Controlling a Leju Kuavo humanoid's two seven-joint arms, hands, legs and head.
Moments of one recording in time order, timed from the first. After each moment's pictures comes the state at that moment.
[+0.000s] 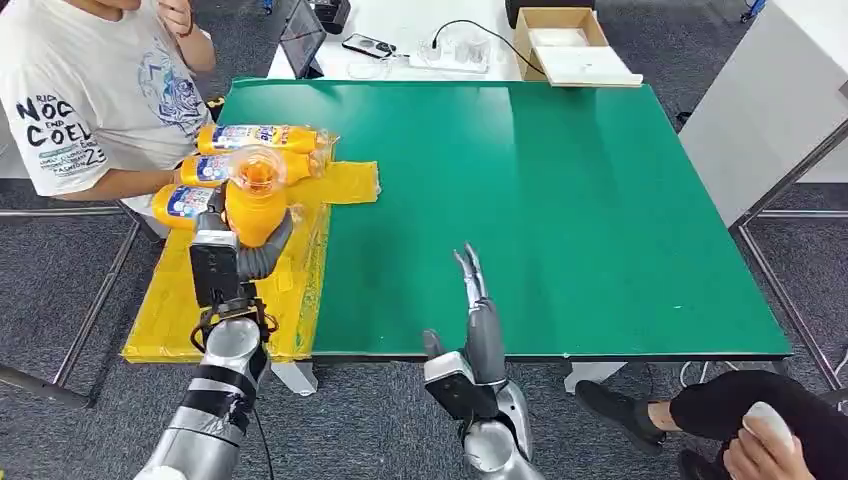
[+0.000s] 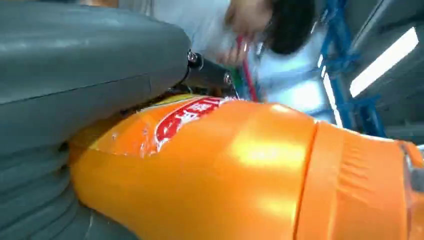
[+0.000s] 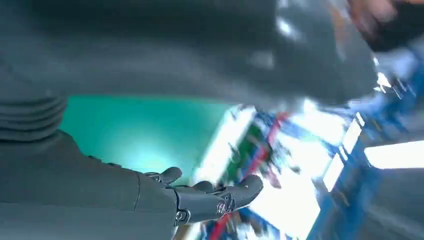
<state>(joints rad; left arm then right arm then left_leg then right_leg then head) -0.42 -0.19 -0.09 -1.11 -0.35 0.62 -0.62 -0.06 0.24 0.35 -1.30 0.35 -0.51 -0.69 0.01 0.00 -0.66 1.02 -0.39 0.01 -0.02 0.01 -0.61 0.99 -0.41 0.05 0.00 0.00</state>
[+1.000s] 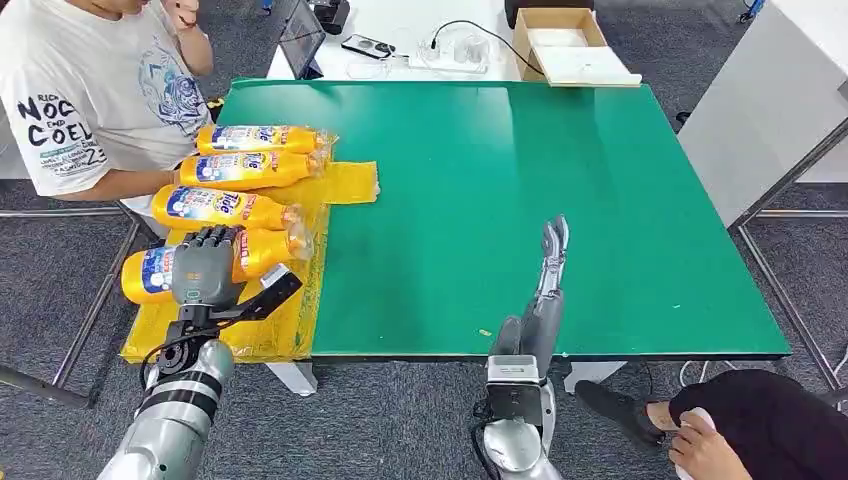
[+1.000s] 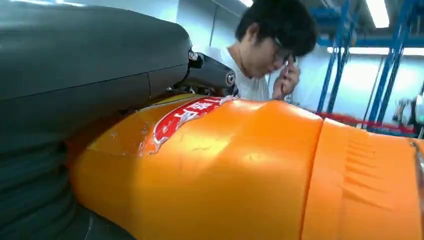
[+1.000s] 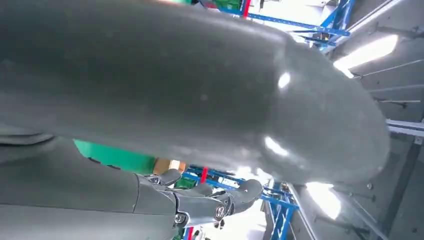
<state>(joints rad) -0.47 -0.10 0.24 -0.80 -1.49 0.70 -0.37 -0.04 0.22 0.38 -1.53 0.19 -0.65 -0.70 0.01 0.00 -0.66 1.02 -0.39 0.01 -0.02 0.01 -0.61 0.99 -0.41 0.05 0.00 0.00</state>
